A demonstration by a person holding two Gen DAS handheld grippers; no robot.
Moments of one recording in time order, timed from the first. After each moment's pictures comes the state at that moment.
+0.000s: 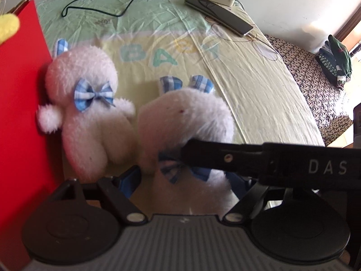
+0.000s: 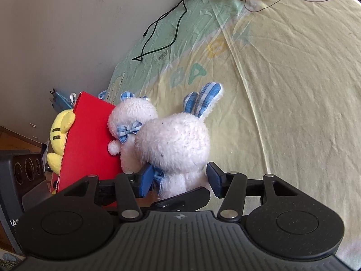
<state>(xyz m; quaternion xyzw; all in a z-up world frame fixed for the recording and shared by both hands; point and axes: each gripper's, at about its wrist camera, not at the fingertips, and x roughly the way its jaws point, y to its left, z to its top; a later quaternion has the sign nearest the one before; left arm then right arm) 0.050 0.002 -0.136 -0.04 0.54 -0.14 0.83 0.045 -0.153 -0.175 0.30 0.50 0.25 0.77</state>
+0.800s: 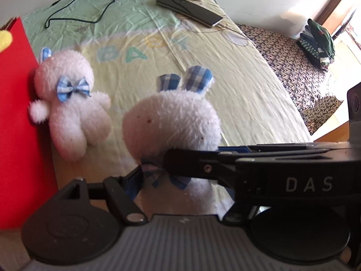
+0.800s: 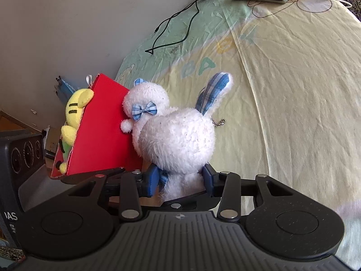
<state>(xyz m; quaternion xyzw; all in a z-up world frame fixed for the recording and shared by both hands) 0.012 -0.017 -0.120 -0.01 0.54 -0.19 0.82 0.002 -0.158 -0.152 0.27 0.49 0.26 0.79</state>
